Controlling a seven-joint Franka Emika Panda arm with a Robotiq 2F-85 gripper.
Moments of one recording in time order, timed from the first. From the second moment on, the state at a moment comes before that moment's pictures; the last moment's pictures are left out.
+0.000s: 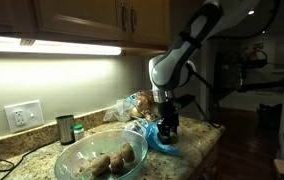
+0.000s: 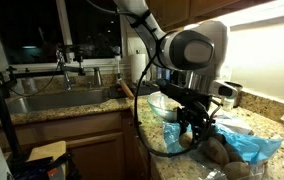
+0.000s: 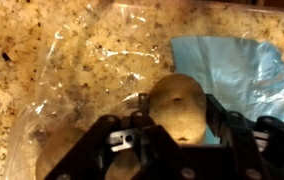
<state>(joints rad) -0.12 0.24 -0.08 -2.17 0.01 2.30 -0.06</state>
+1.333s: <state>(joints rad) -0.02 0.08 0.00 -2.21 -0.04 2.29 -0.06</state>
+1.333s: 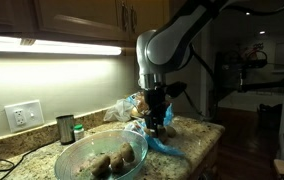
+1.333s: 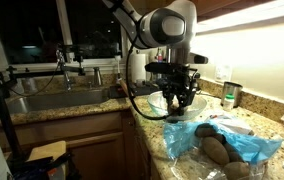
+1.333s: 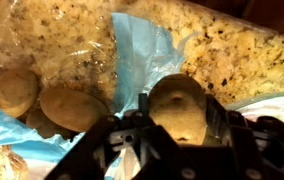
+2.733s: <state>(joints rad) 0.00 0.19 0.05 -2.01 -0.02 2.26 -0.18</state>
